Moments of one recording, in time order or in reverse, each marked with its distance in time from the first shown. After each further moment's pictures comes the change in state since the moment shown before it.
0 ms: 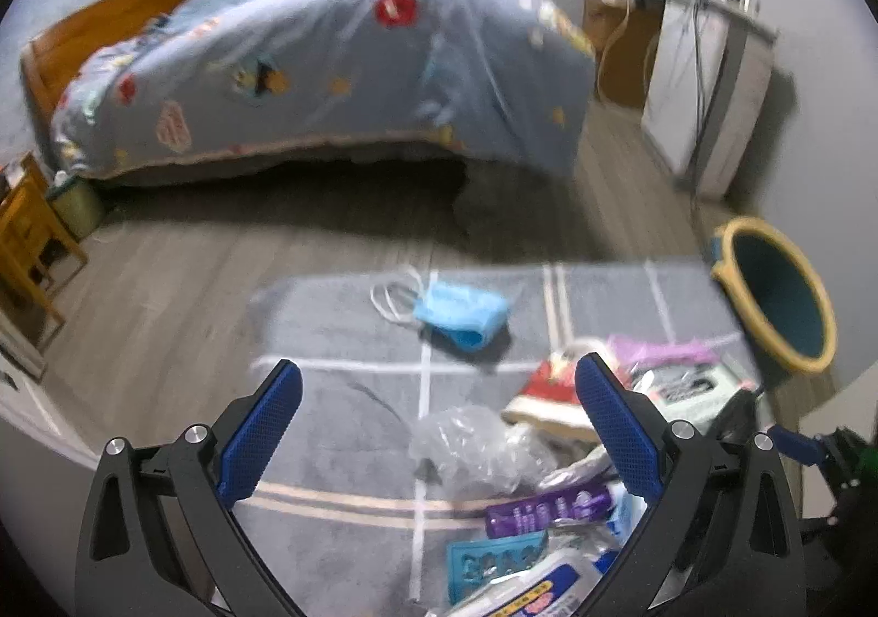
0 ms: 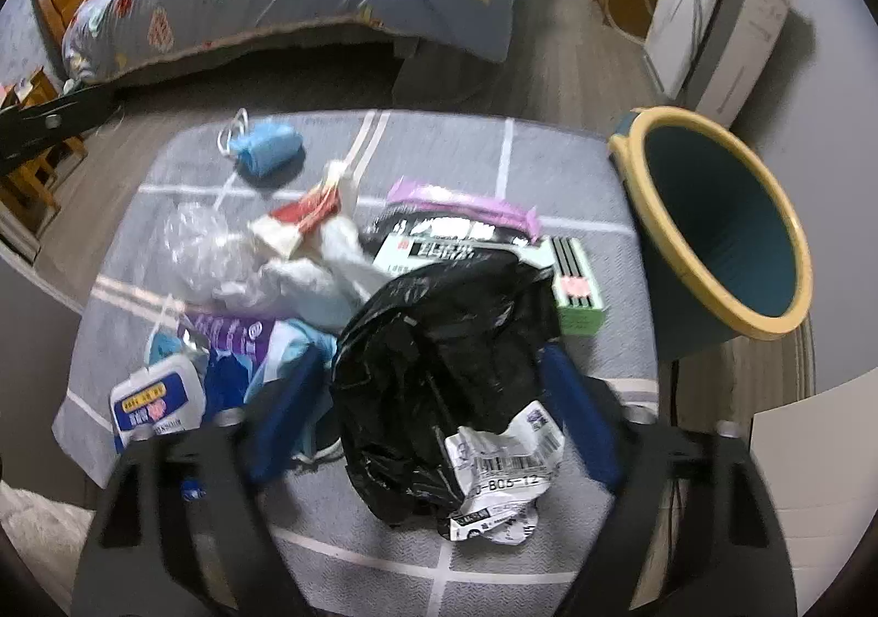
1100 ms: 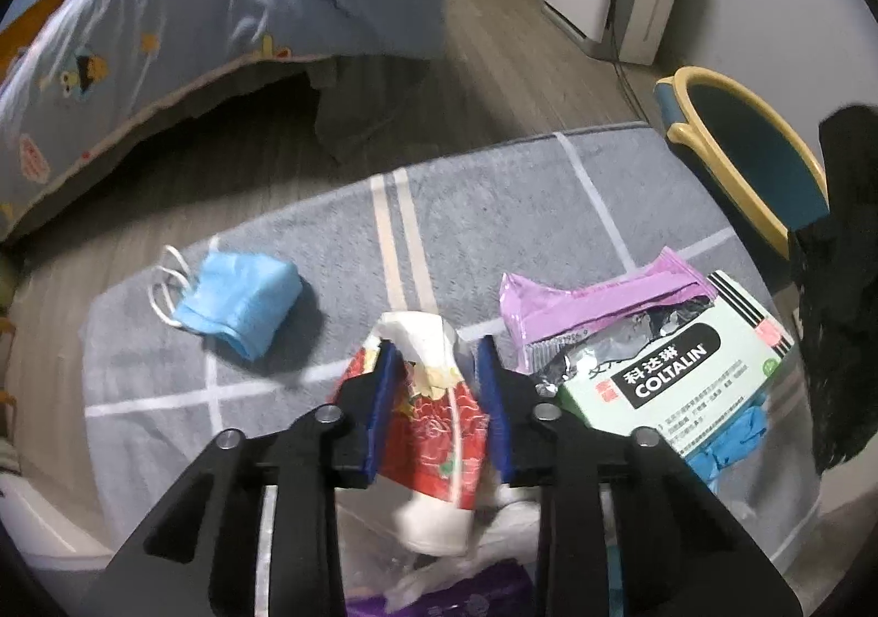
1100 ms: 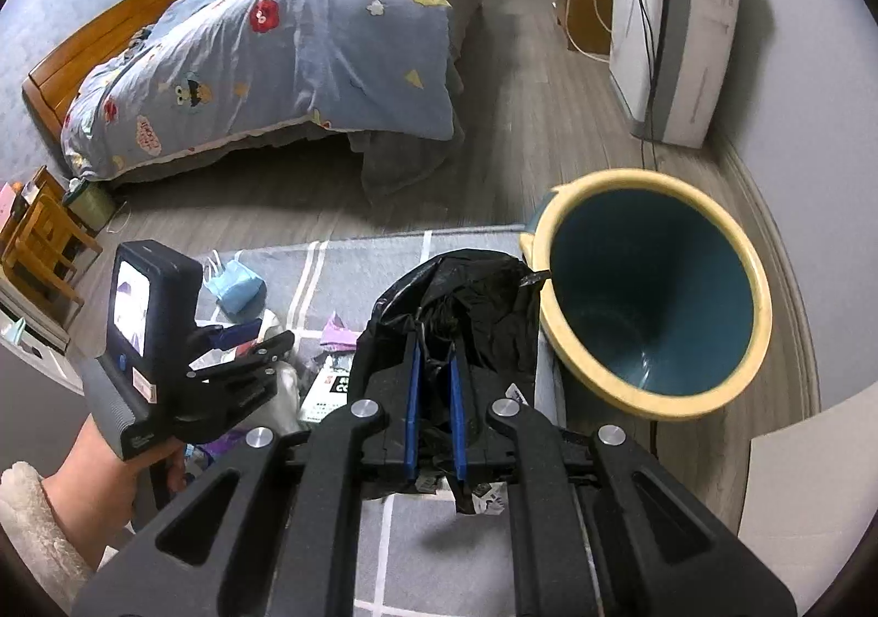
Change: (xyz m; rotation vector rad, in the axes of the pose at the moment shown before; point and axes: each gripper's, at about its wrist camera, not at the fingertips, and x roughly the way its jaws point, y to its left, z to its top) left arm 0.116 -0.107 -0.005 0.258 0.185 -0.160; right arm -0.058 -0.097 0.062 0.142 -0.153 0.080
